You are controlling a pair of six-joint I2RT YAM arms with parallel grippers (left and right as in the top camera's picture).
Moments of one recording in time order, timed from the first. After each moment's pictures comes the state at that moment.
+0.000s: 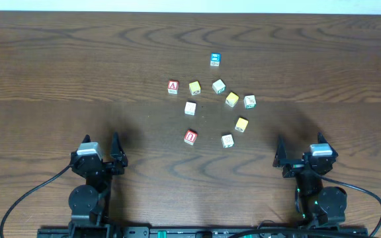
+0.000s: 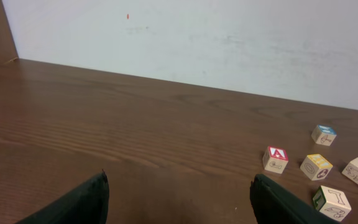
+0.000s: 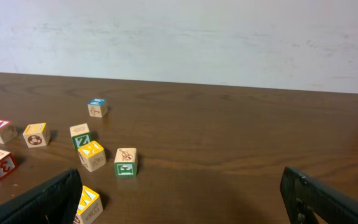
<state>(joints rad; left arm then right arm) -0.05 0.01 0.02 -0.10 -0.09 -0.15 0.09 0.01 0.01 -0.07 0.02 -0.01</state>
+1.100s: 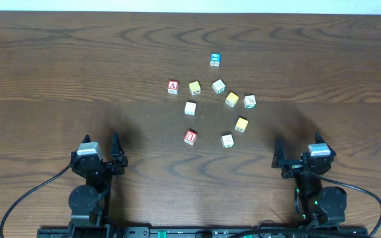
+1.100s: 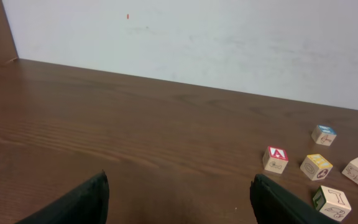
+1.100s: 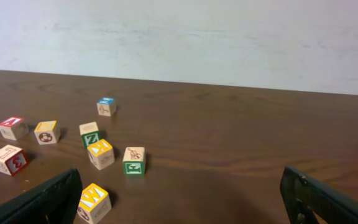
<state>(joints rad) -0.05 0.01 0.02 -0.11 -0.09 -0.15 0.09 0.01 0.01 -0.07 -0.02 -0.01</state>
